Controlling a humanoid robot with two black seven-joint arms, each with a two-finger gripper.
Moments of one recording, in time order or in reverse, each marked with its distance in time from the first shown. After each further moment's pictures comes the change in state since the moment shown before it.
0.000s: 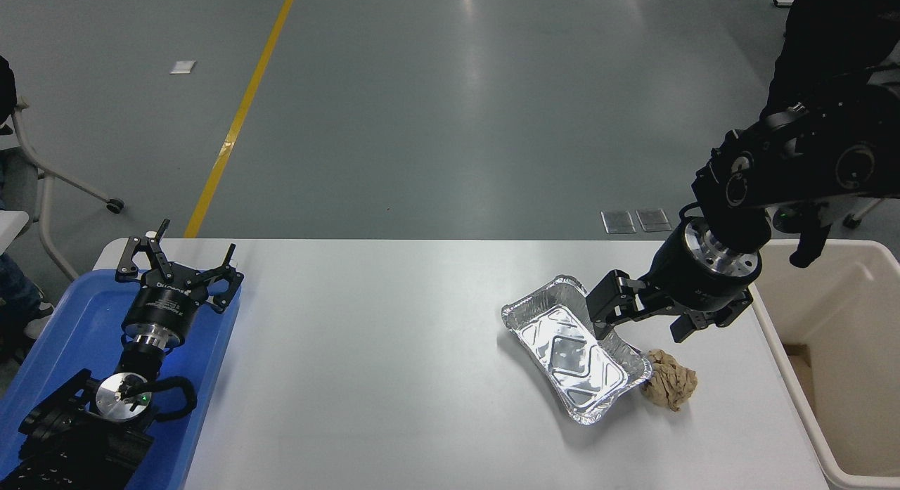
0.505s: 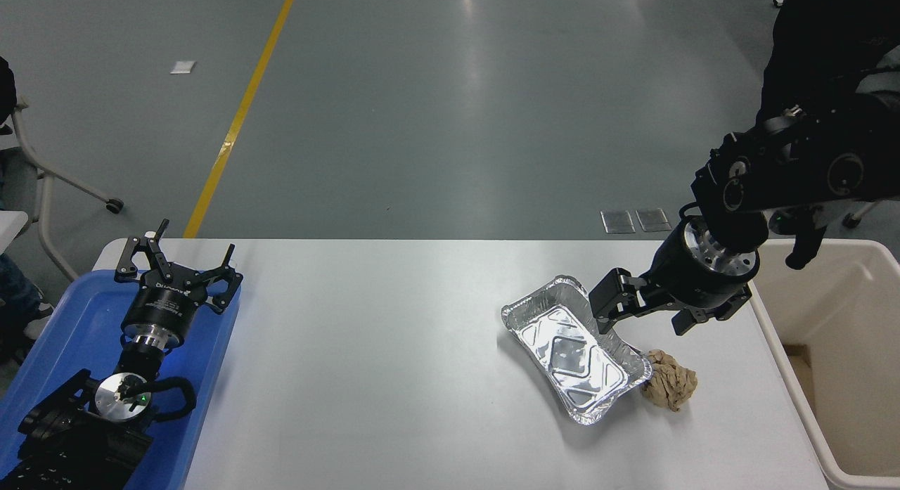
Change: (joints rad) left arm 0.000 0.004 0.005 0.001 0.000 0.000 0.000; right arm -0.086 0.003 0.019 -0.089 -0.046 -0.072 0.001
